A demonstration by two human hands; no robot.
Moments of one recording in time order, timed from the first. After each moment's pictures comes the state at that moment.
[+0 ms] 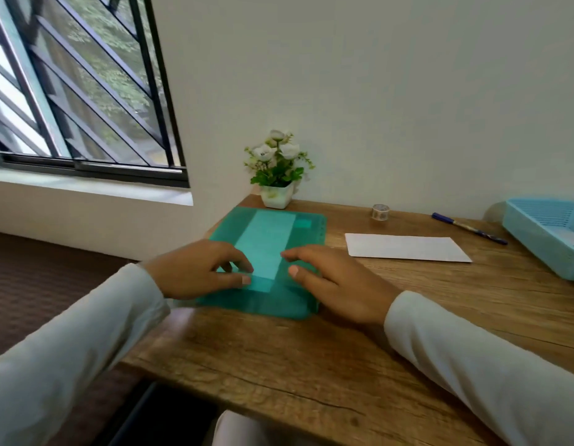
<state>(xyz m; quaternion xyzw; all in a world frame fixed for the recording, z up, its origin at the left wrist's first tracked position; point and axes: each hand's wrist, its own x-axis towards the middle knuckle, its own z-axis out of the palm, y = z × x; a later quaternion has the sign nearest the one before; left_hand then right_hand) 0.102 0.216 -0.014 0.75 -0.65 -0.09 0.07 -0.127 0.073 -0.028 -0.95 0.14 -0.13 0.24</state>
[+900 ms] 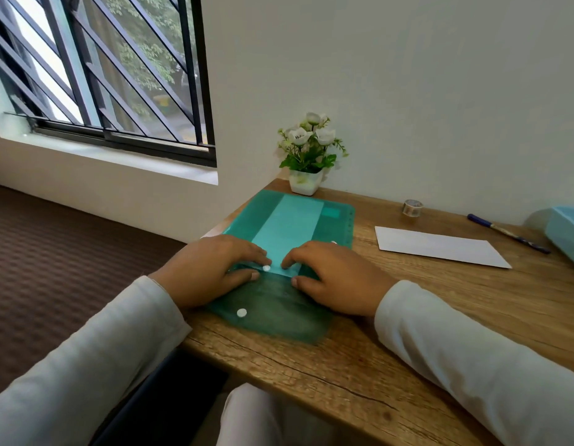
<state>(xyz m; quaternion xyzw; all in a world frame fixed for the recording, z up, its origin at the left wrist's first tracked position) 0.110 0.255 -0.054 0.76 -0.64 0.04 0.12 -0.081 0.093 -0.038 -0.98 0.11 -0.05 0.12</state>
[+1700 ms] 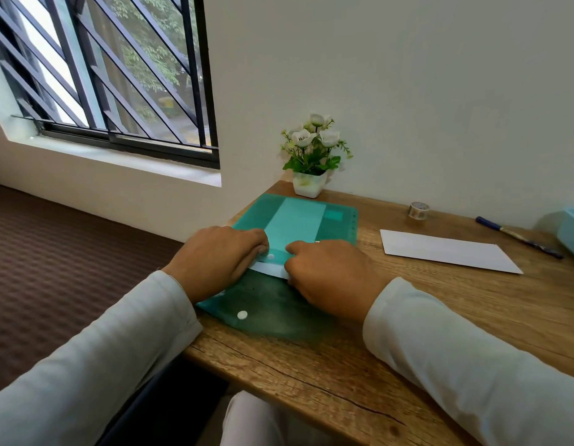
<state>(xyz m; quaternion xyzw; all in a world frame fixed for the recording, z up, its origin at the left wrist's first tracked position) 0.114 0.239 -0.054 0.74 -0.64 0.17 0.12 -0.068 0.119 -0.018 -0.98 0.05 -0.02 -0.19</state>
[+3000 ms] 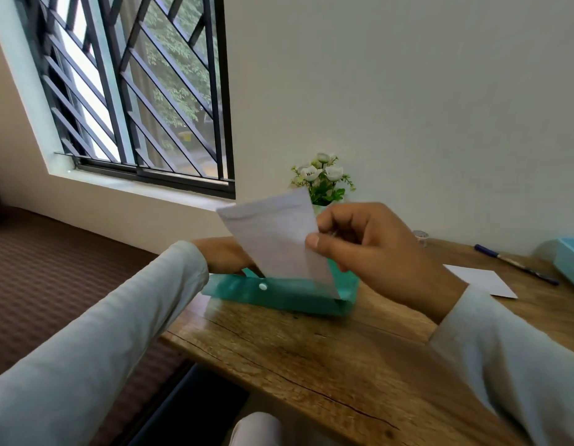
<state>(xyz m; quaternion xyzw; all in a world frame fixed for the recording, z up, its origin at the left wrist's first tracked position) 0.139 0.228 -0.014 0.82 -0.50 -0.23 0.16 -0.124 0.126 0.049 -0.88 0.01 -0.28 0.38</state>
